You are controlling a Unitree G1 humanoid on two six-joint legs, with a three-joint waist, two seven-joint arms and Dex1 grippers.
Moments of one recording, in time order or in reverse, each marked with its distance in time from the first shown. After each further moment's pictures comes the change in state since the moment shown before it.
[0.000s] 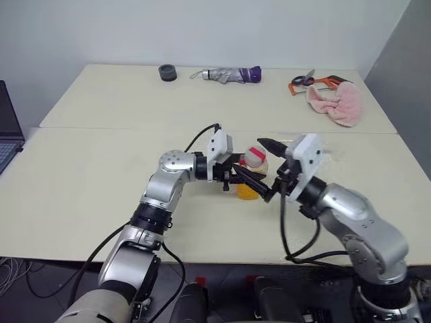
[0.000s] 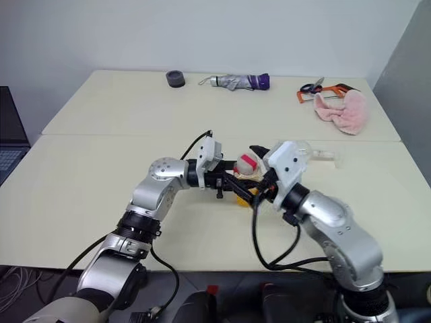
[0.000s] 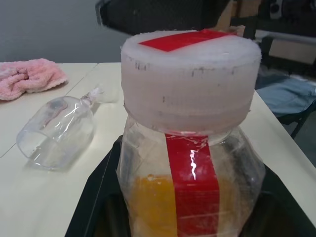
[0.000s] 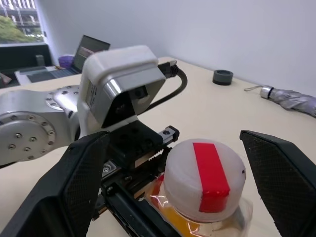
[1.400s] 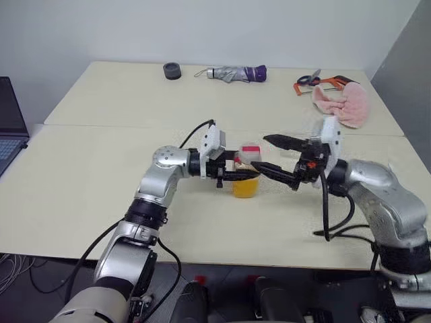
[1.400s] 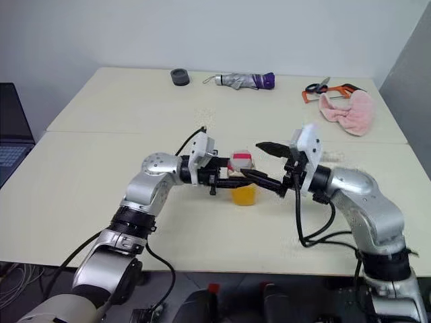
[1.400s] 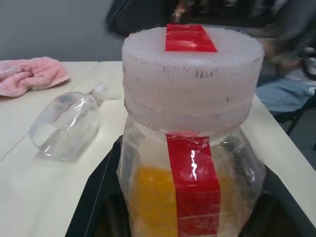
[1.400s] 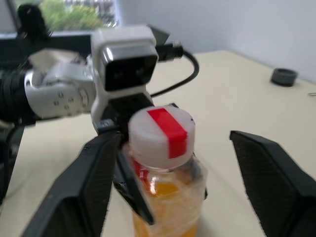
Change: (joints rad) left arm -0.017 0.029 0.029 0.014 -0.020 0.006 -0.046; right arm -0.083 -0.138 -0.181 0.165 0.194 -0.063 0.380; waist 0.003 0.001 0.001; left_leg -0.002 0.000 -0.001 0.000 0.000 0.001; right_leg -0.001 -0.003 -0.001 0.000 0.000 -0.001
